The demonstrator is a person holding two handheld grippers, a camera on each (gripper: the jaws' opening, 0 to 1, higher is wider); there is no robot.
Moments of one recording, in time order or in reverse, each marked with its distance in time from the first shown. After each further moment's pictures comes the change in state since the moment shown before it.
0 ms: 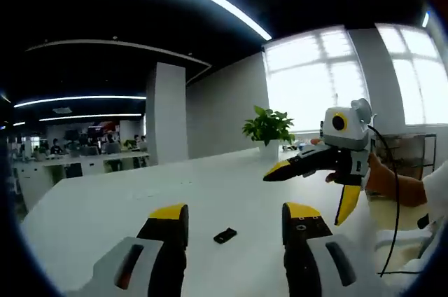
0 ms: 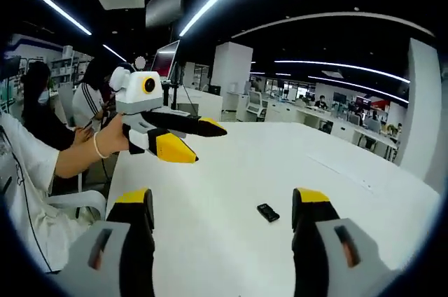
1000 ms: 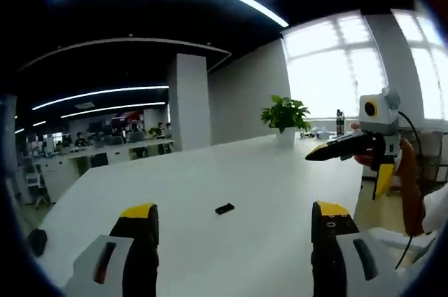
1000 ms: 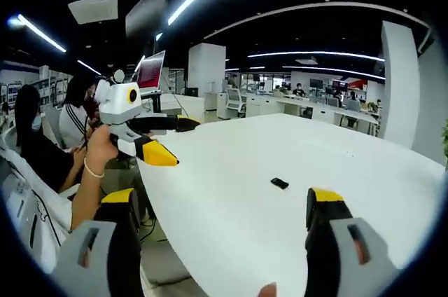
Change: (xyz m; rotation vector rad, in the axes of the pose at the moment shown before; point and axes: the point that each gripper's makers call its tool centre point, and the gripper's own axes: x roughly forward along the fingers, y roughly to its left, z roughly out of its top) left arm -0.070 -0.032 -0.003 -0.018 0.098 0.171; right arm -0.074 0.065 0.000 0.143 0.044 -0.150
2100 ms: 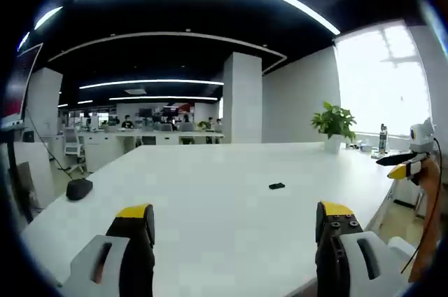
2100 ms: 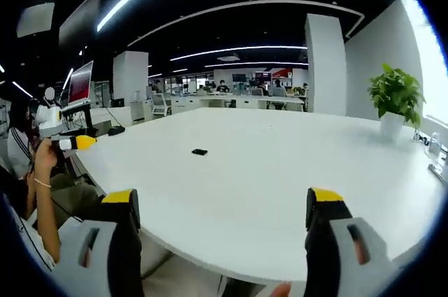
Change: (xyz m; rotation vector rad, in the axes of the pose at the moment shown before) left arm -0.087 0.064 -0.043 -0.157 -0.056 0.323; right arm -0.090 -0.061 -0.063 0.174 -0.017 -0.446
